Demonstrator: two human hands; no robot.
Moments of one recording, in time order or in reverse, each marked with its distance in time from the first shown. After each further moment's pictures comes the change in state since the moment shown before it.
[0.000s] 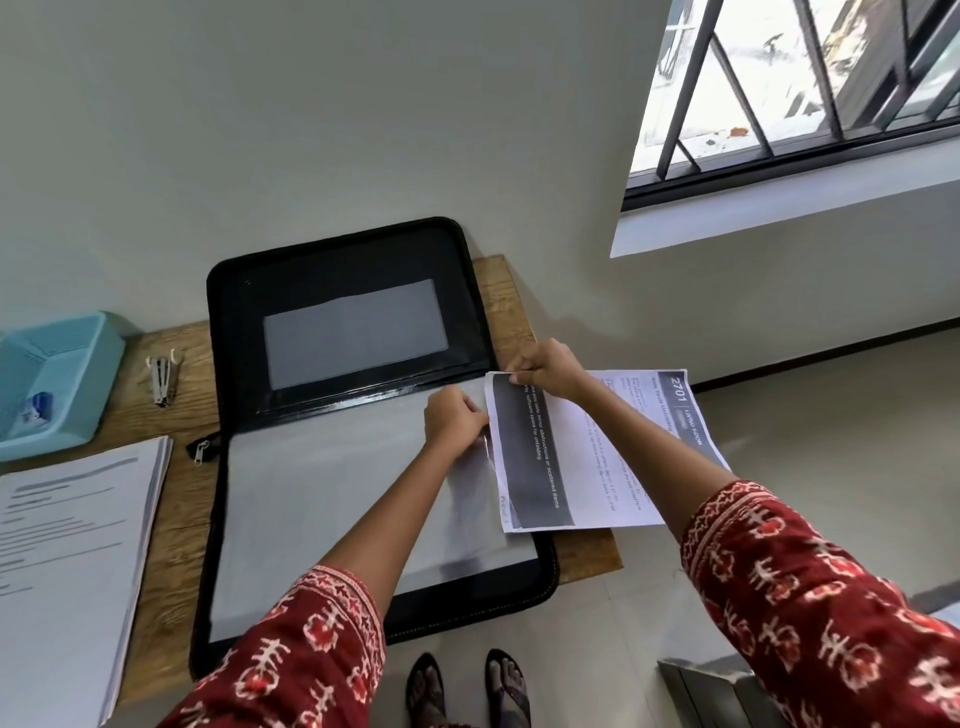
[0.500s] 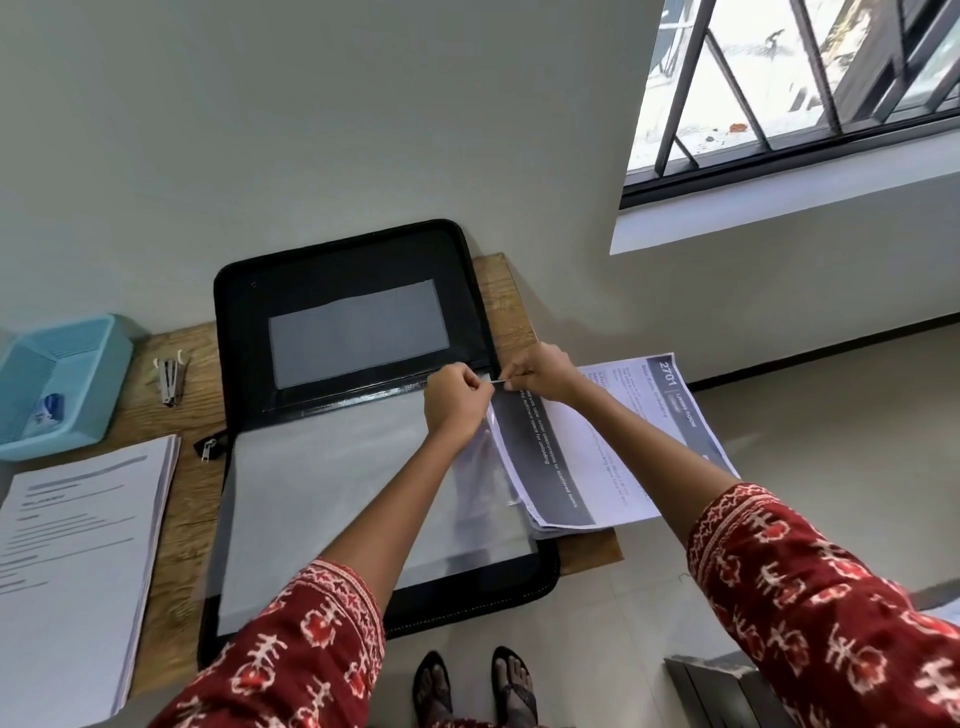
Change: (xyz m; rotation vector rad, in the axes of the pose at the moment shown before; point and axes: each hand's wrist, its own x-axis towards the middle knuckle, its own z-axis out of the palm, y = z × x) left_hand -0.003 0.014 -0.003 -0.086 0.192 0.111; right_hand -0.001 -0.004 0.009 -0.203 -0.056 -0.030
